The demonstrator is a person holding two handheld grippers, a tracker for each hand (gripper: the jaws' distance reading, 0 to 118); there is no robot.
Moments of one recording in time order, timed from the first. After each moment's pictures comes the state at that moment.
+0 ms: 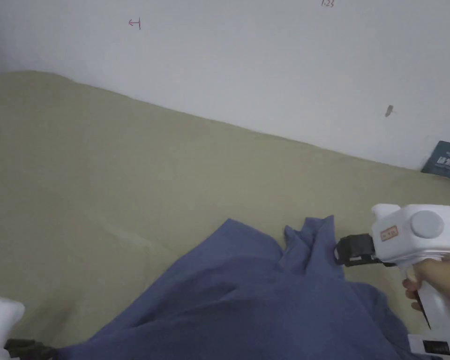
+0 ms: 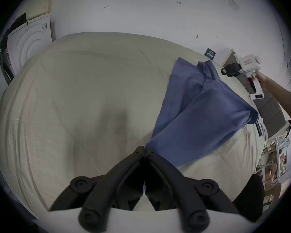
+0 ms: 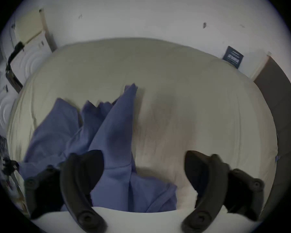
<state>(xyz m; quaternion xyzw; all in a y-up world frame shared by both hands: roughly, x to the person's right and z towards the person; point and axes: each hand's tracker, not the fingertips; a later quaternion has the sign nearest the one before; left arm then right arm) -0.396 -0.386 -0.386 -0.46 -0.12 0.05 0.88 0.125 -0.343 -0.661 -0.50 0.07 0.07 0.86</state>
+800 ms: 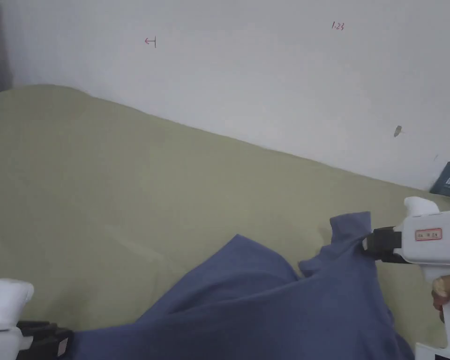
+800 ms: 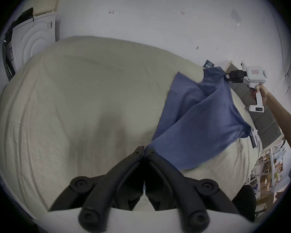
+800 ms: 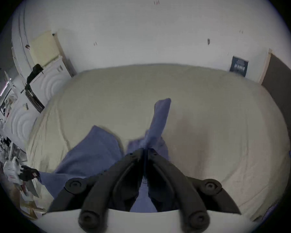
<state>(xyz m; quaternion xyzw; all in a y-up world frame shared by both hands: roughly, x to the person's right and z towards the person) -0.404 -0.351 -0.390 -0.41 -0.12 0.10 0.90 0.127 -0.267 -0.620 -0.38 0.12 -0.03 0.92</state>
